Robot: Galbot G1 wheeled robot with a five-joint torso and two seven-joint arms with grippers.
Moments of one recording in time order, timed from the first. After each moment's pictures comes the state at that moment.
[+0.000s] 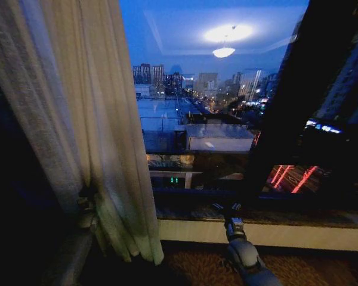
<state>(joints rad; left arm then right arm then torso) 0.76 -1.09 -0.50 -1.07 -0.39 -0.26 -0.34 -1.24 1.22 0.37 1.77 0.18 -0.07 0.32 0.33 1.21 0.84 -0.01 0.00</state>
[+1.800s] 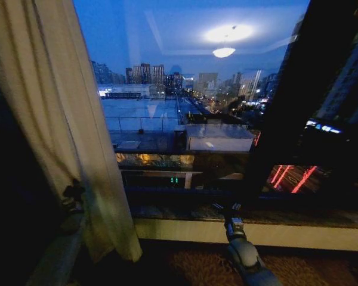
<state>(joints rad) 0.97 -1.12 -0.58 -1.42 -0.40 -0.24 -0.20 -1.24 1.22 0.37 1.77 0.18 -0.07 0.32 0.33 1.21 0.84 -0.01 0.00</state>
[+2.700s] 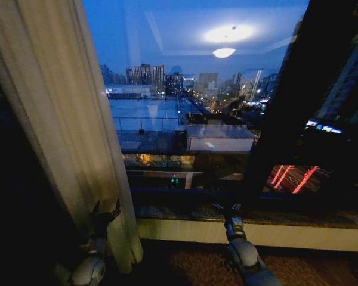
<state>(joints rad) 1.39 -1.29 -0.60 -1.72 -0.36 -0.36 -0.01 -1.24 1.22 0.37 1.77 0.18 -0.07 0.32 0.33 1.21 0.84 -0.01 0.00</state>
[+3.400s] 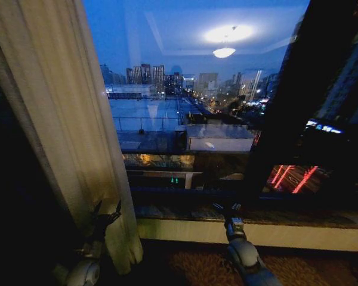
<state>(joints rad) 1.38 -1.26 -0.62 -1.69 -0.44 -0.38 0.14 -1.24 1.22 0.37 1.77 0.18 -0.07 0.32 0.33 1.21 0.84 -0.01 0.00</state>
